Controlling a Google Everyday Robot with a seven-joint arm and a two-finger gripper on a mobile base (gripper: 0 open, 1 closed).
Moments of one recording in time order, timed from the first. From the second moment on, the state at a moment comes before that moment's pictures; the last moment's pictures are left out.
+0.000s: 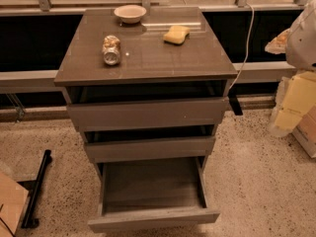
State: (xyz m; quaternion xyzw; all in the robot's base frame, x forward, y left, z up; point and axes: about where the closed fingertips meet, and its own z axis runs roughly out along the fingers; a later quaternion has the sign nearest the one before) arm 0.438 -0.217 0.976 -0.60 0.78 -0.03 0.16
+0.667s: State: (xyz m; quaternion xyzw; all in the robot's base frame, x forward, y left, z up) arm 0.492 -0.175 0.985 -0.59 0.77 0.00 0.23
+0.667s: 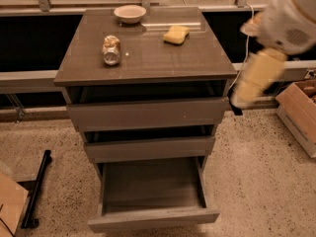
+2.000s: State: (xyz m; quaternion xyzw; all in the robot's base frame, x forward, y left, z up) arm 0.627 -0.046 1.004 -0.55 0.72 0.12 0.41
